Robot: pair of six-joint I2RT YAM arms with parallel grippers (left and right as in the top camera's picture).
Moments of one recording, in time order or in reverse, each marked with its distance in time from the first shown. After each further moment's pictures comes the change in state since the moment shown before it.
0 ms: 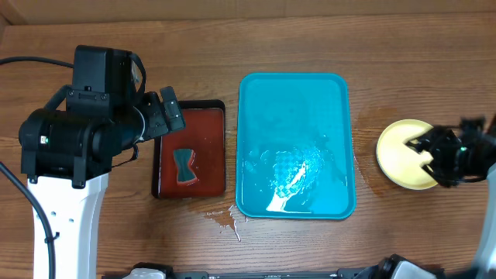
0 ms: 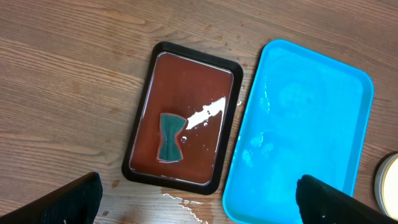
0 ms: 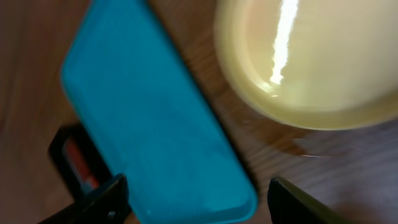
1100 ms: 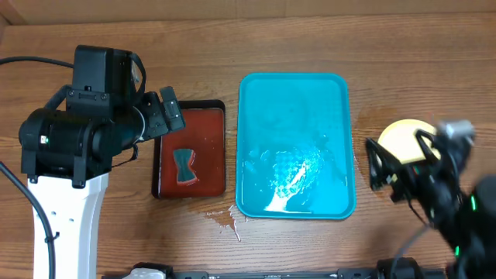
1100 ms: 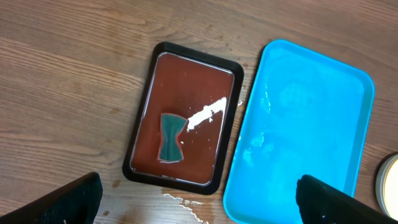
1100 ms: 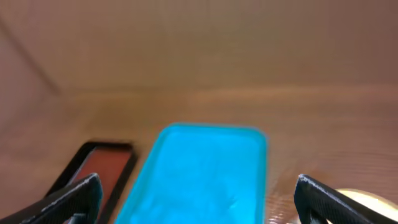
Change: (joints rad) left arm 0.000 0.000 0.000 0.000 -0.003 0.000; right arm 0.556 -0.738 -0.128 0.410 0.286 -0.096
